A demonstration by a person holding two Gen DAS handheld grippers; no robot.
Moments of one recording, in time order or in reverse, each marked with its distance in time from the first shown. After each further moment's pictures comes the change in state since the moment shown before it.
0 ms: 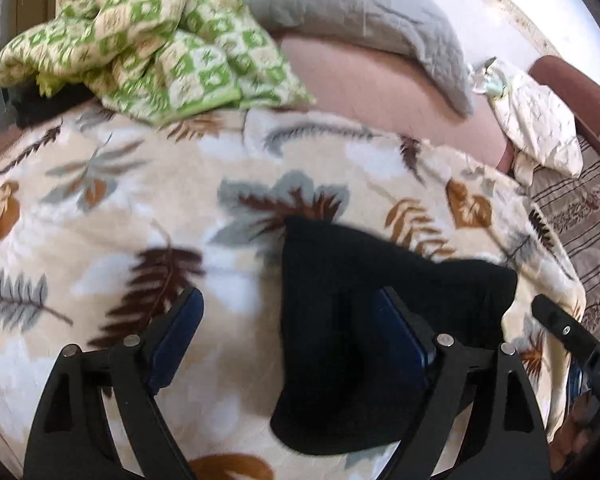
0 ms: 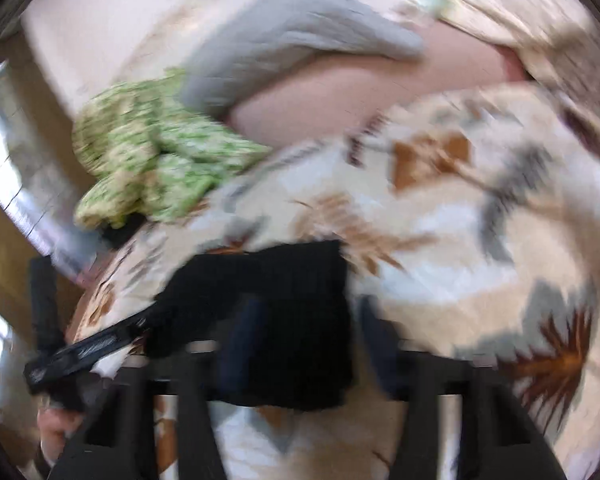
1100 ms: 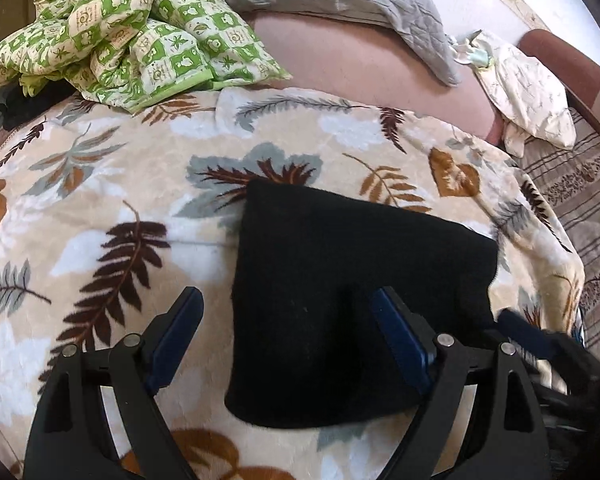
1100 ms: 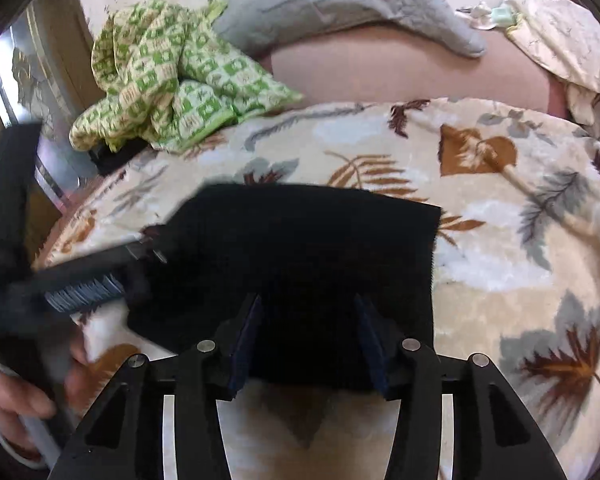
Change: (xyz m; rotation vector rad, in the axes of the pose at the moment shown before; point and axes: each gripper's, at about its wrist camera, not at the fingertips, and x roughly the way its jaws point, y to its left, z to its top) left arm 0.002 -0.024 -0.017 0.046 0.066 -0.013; right arm 0.030 0.051 -0.028 -0.150 0.112 -0.089
